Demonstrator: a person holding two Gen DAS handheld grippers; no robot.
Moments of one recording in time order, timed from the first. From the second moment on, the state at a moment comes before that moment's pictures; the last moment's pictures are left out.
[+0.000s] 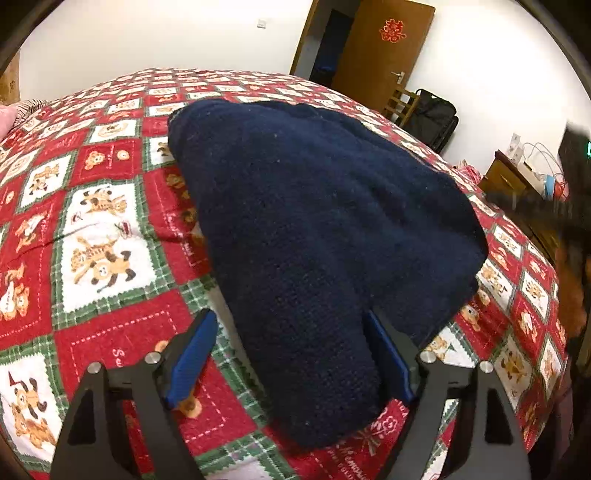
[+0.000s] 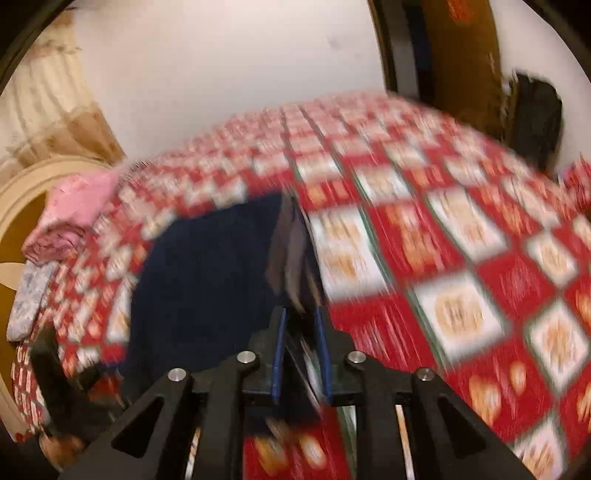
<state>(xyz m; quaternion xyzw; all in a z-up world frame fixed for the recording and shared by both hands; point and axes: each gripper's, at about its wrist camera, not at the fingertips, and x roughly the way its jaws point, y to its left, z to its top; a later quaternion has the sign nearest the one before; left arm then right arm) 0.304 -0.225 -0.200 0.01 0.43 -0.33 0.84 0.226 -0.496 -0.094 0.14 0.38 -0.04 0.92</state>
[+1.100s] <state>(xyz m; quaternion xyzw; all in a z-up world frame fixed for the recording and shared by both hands) 0.320 -0.142 -0.186 -0.02 0.43 -0.16 0.89 0.340 -0.340 -0.141 0.03 0.44 0.09 0.89</state>
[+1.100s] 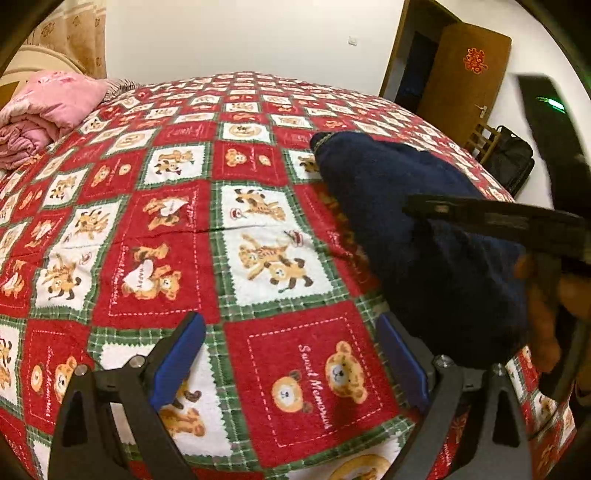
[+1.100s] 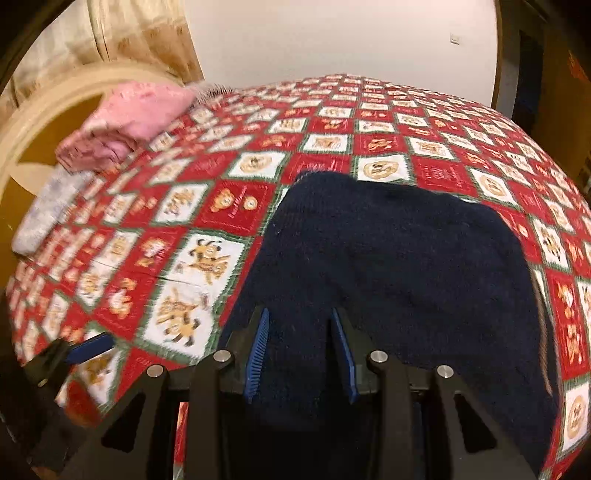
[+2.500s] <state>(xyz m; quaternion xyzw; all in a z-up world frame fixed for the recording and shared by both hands) 0.390 -0.228 -0.193 0.00 0.46 -0.23 0.86 0.317 -0.566 -0.185 0.30 0.44 0.06 0.85</state>
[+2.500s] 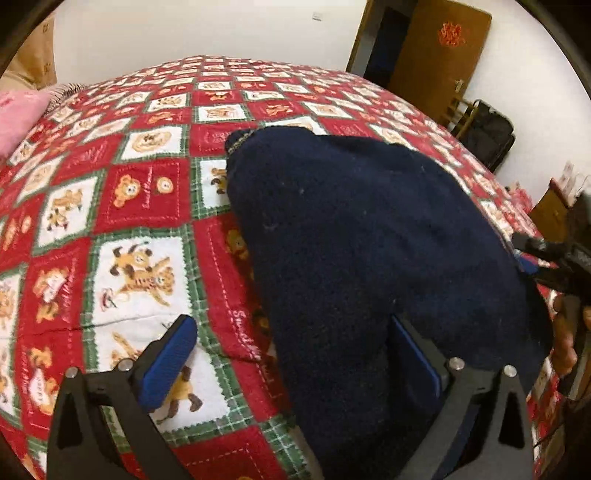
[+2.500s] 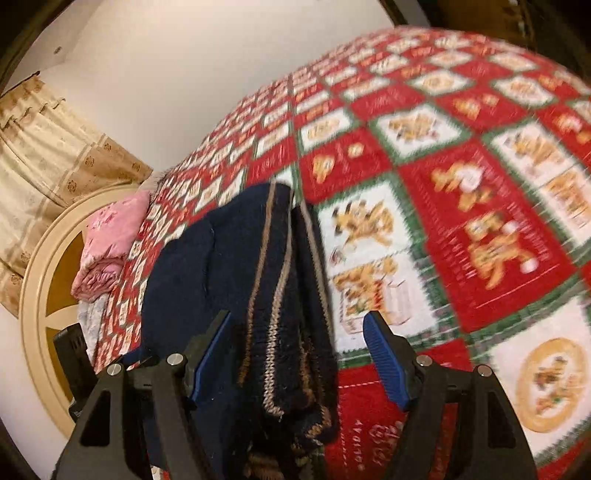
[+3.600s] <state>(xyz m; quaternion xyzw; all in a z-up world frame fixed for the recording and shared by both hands) 0.425 -0.230 -0.211 -0.11 0.46 -0.29 0.83 0.368 -0.536 -0.221 0.37 0.48 0.16 0.78</state>
